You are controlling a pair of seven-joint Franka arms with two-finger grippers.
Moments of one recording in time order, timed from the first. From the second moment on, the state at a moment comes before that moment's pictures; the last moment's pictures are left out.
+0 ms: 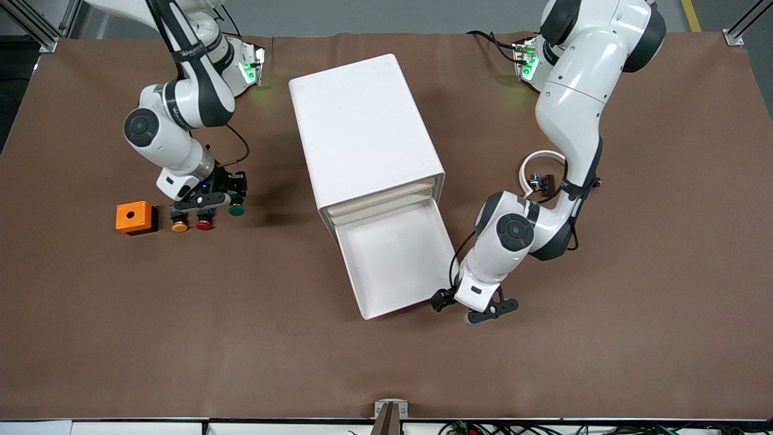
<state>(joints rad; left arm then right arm) -0.39 0.90 -0.10 -1.34 -0.01 2.55 -0.75 0.19 0.06 0.00 -2.50 0.17 2.53 -0.08</state>
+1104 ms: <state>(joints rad) -0.43 0.90 -0.26 -1.32 -0.04 2.41 -0.73 0.12 0.25 0.00 -2.49 0.18 2.62 -0.09</state>
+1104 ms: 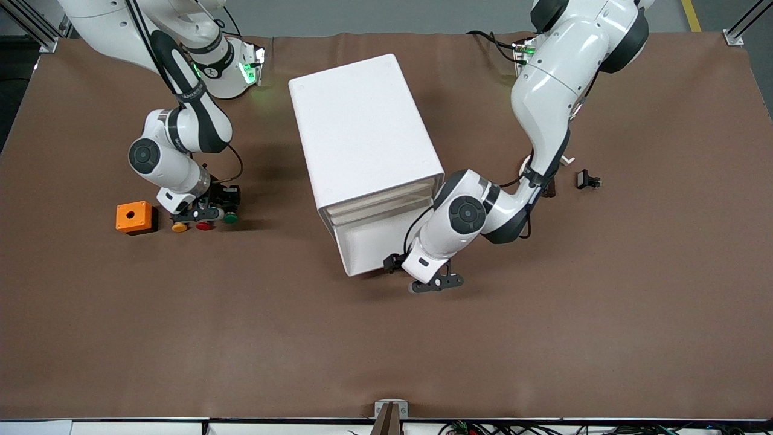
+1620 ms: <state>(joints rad) -0.43 0.90 -0.33 -1.32 -0.07 2.38 -0.74 0.13 0.26 0.01 -2.46 0.20 2.60 -0.08</state>
